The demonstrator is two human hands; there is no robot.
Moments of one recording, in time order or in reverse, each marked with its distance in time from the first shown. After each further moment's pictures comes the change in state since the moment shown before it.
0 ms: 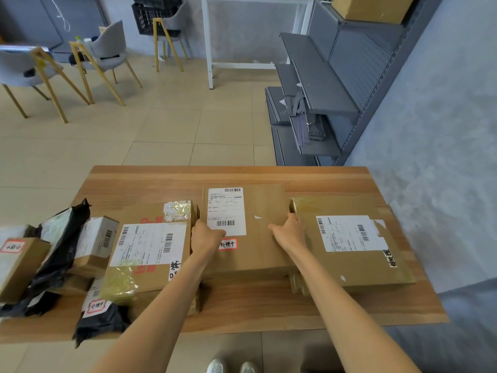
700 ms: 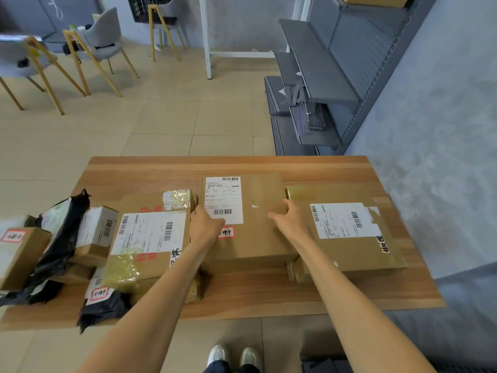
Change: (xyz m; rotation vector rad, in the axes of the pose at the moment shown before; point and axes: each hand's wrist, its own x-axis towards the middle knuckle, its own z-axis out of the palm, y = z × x) left_hand -0.004 0.000 -0.009 0.134 -0.018 0.127; right_hand -0.007 0.004 -0.006 0.066 -0.002 -0.078
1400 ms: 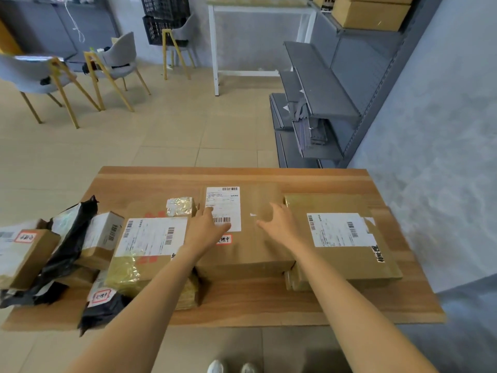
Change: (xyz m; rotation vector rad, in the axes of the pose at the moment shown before) left_hand -0.022 0.017 -0.013 0.351 -0.018 0.225; right_hand -0.006 -0.019 -0.005 -0.330 -0.086 -0.243
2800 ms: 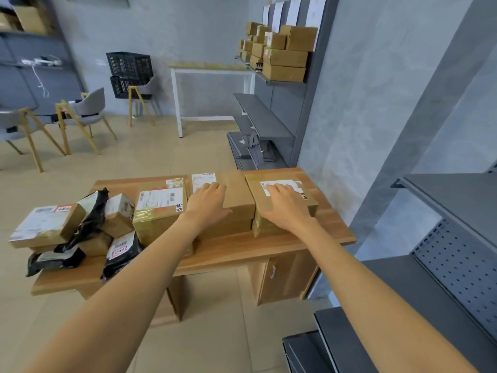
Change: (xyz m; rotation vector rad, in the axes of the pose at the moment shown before) left_hand -0.284 0.023 -0.070 0.565 0.147 0.645; right_hand -0.336 -0.010 -0.052 -0.549 0.367 -0.180
